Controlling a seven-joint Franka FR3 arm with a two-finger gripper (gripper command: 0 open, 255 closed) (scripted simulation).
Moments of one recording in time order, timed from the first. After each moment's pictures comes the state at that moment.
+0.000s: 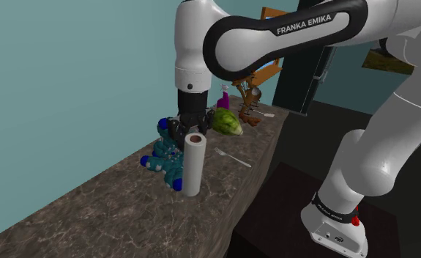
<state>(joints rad) 0.14 -0.17 0.45 -2.05 0.15 1.90 0.73</state>
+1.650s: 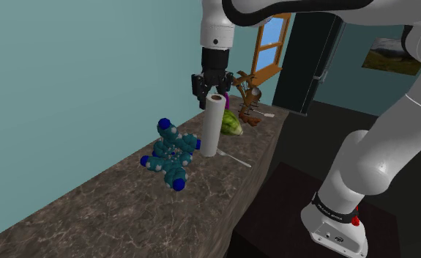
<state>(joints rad) 0.05 -0.28 0.29 -1.96 0.15 1.68 0.52</state>
